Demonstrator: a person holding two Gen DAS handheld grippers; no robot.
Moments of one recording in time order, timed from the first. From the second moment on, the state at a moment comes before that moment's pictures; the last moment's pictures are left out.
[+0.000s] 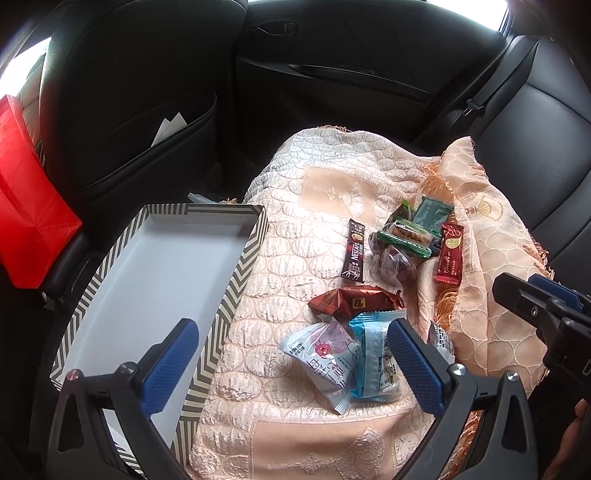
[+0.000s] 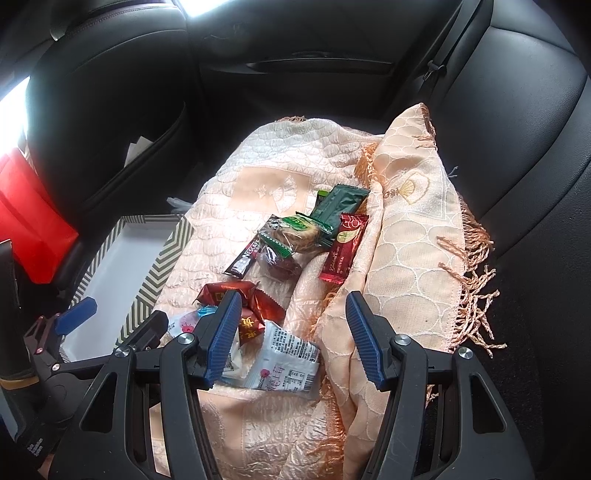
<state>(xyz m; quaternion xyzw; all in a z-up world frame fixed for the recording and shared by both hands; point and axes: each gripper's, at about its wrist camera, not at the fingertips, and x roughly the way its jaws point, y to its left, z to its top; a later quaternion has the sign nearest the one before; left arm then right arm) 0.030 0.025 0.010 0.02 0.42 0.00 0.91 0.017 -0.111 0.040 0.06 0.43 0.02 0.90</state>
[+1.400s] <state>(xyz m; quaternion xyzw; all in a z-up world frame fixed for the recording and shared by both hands) 0.051 -0.032 -0.044 0.06 0.50 -0.07 0.86 0.027 -0.136 0.025 0.09 0.46 0.00 0.88</state>
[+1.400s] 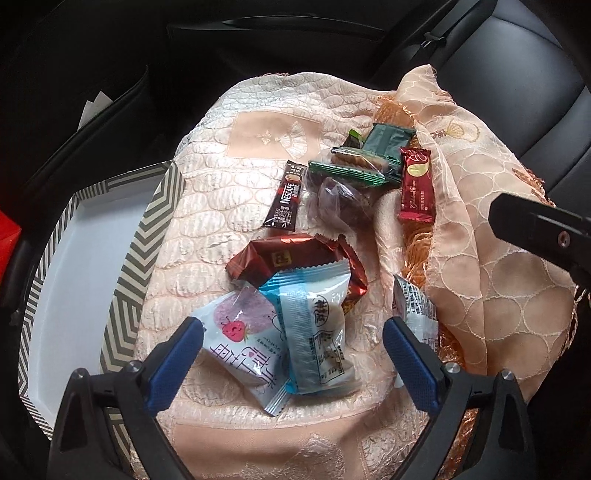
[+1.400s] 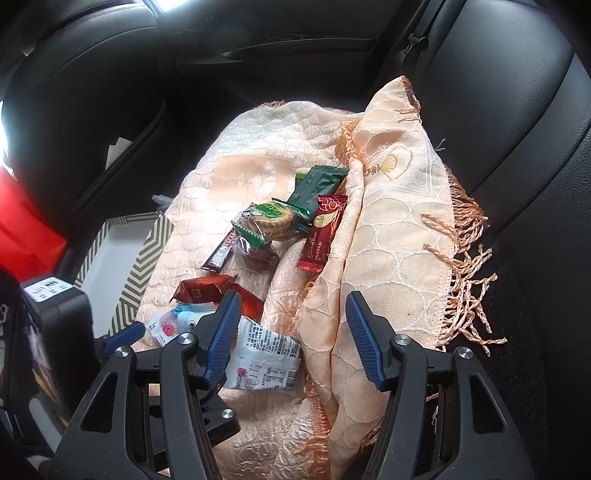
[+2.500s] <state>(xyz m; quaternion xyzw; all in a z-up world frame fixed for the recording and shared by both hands) 0.041 0.054 -0.027 -0.05 0.51 -0.16 0.84 0.030 -0.106 0.003 0.07 0.50 0.06 0.86</state>
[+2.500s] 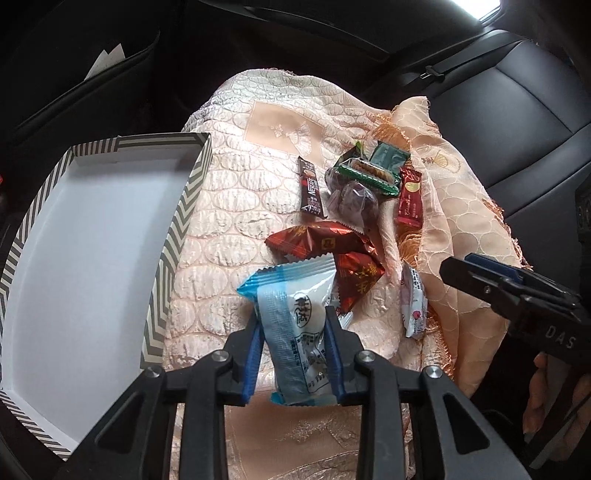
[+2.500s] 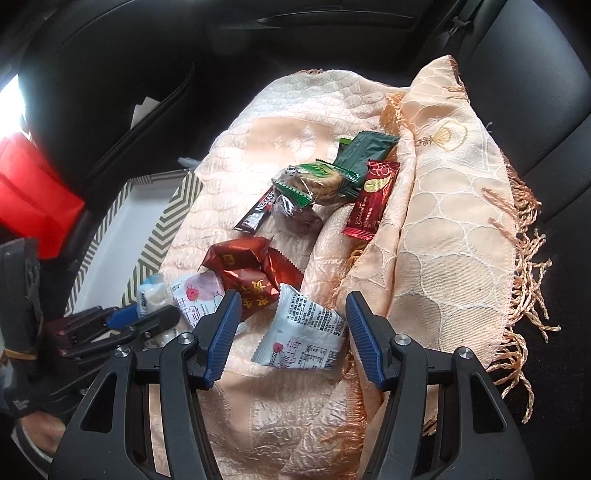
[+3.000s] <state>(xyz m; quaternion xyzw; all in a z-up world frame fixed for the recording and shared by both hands) 0.034 0.086 -0.009 -0.07 0.51 -0.19 0.84 0.042 -0.104 -0.019 0.11 0.54 0.09 0.83</state>
